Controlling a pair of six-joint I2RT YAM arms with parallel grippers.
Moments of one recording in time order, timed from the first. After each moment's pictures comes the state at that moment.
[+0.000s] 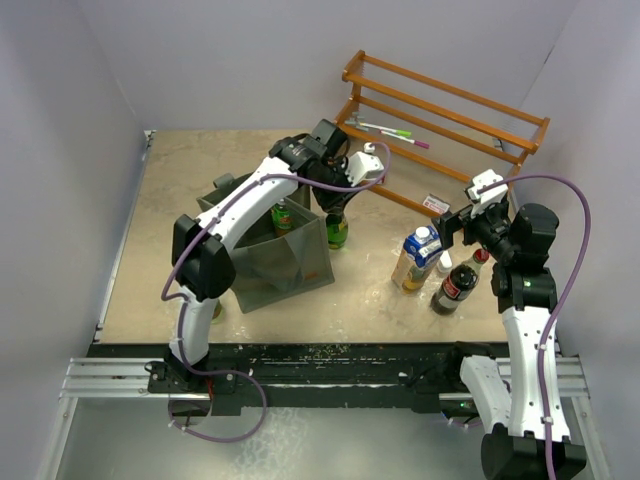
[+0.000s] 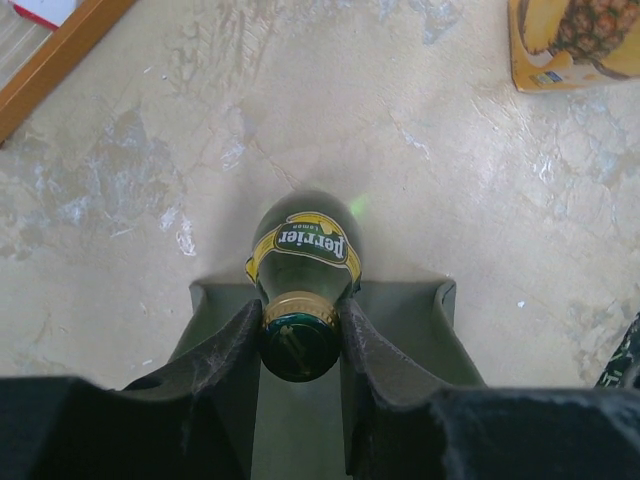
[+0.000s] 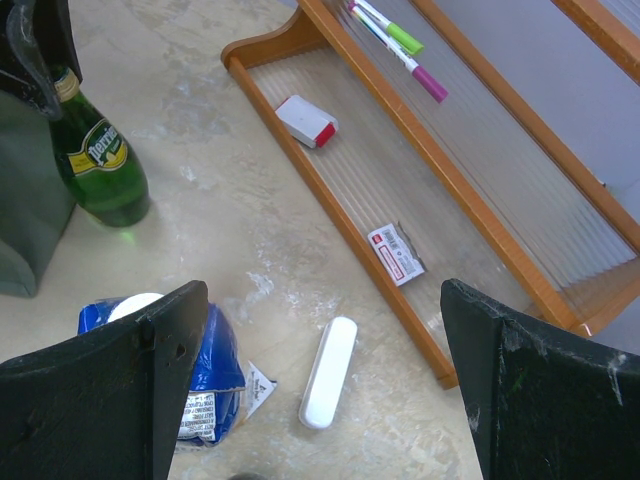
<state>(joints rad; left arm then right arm) -0.68 2.08 2.11 -1.01 0.28 0.43 -0.14 0.75 0.86 -0.36 -0.52 -0.35</state>
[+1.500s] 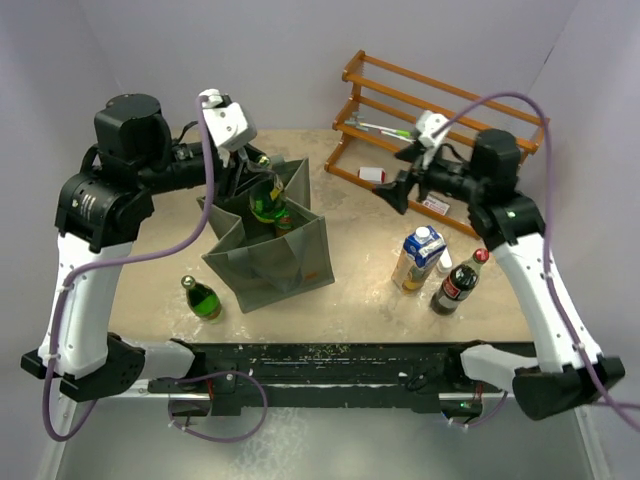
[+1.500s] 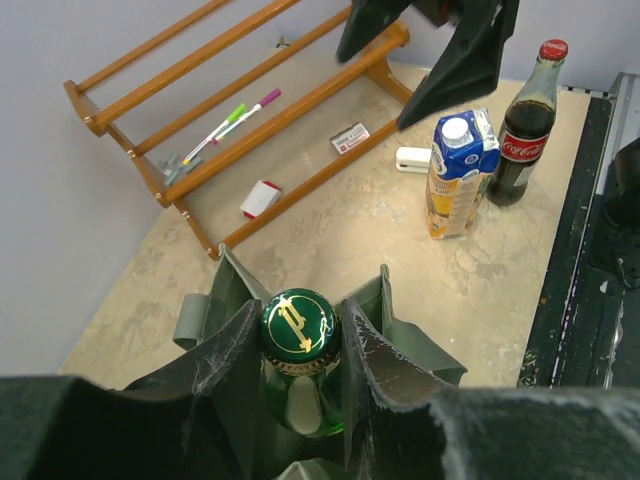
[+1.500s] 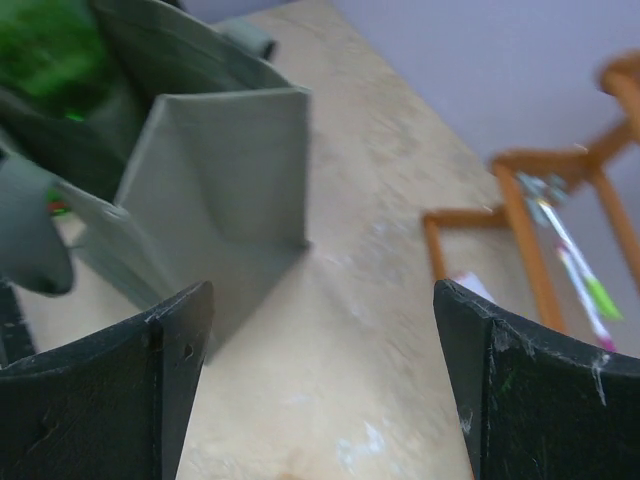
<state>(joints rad) -0.44 1.30 2.06 -1.01 0.58 0.36 0.19 1.12 1.36 -0.46 -0.66 -0.30</state>
